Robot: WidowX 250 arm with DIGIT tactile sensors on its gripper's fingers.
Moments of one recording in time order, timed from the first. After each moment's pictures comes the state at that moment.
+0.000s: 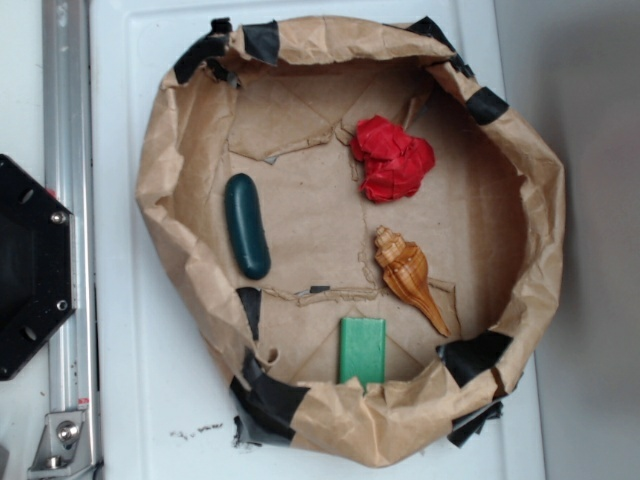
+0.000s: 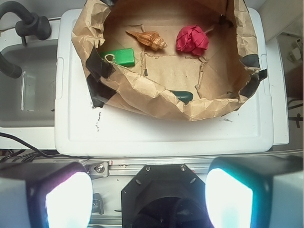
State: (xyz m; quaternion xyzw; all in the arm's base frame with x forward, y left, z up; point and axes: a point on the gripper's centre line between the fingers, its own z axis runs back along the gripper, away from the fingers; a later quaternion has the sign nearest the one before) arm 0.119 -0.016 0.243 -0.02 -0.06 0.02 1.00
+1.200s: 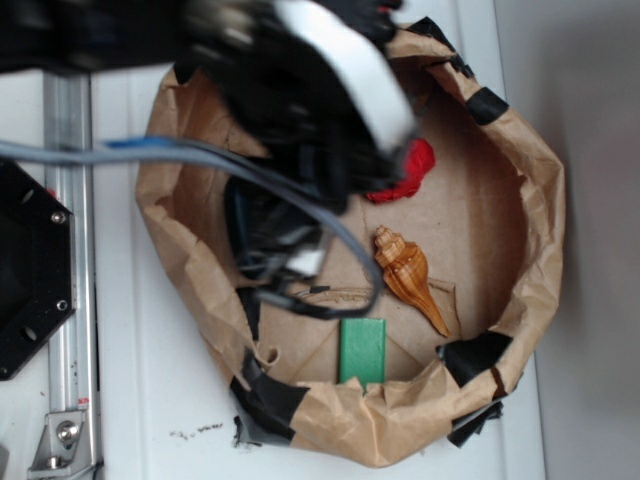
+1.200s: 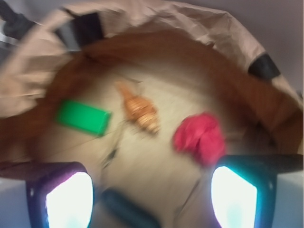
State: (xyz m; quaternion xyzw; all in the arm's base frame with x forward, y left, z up) arm 0.268 0.025 0.131 -0.02 -0.11 -0.21 0.97
